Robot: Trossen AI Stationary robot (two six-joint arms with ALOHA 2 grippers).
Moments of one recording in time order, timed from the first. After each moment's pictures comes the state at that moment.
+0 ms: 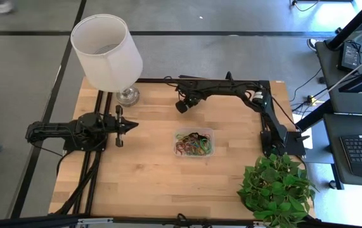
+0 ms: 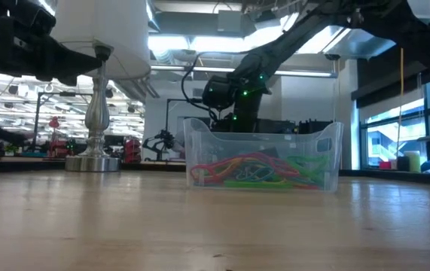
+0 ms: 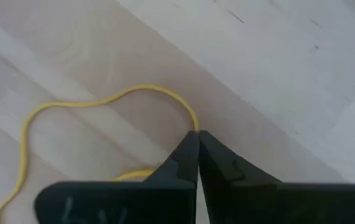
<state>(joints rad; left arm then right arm) 0.05 0.00 0.01 0.02 -0.09 0.09 -0.41 2.28 1.66 -0.71 0.09 0.49</state>
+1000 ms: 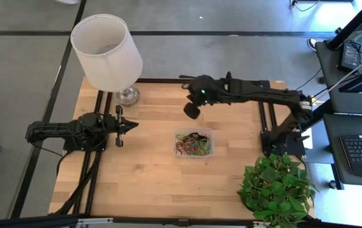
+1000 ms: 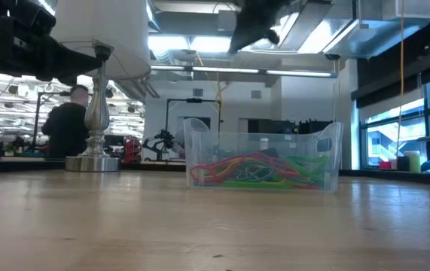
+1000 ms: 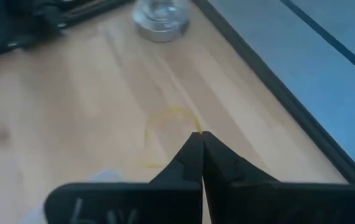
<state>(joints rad) 0.05 0.00 0.01 0.03 -0.09 0.09 -0.17 1.67 1.65 -0.76 0.24 0.26</state>
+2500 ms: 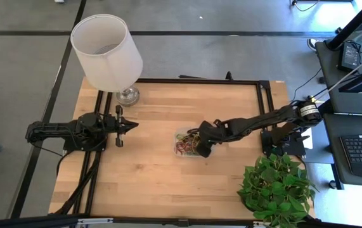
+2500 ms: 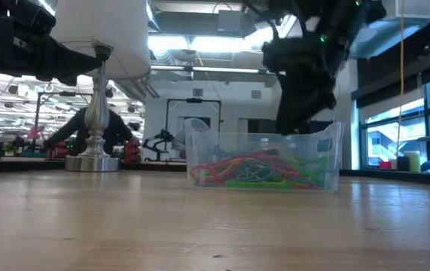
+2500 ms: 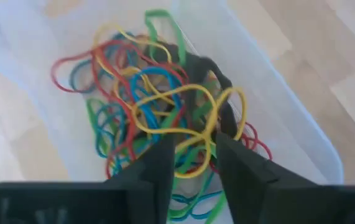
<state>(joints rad) 0.05 0.00 0.01 0.03 -0.09 0.09 0.13 1.60 1.01 -0.50 0.23 0.68</state>
